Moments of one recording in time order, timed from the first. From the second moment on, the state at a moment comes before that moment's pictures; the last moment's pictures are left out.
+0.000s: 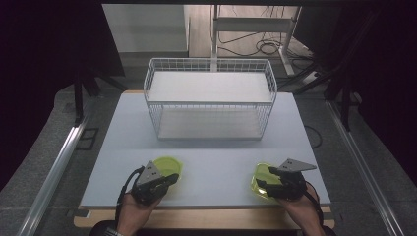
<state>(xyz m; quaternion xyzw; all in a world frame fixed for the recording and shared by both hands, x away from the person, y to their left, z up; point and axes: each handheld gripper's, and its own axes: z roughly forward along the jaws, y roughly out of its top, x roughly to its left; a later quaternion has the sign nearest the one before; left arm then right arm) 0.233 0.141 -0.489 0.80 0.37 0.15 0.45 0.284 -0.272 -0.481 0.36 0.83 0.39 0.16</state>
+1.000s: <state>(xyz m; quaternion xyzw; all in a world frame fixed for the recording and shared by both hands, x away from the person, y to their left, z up) 0.259 0.134 -0.495 0.80 0.42 0.17 0.40 0.282 -0.274 -0.477 0.36 0.83 0.39 0.19</state>
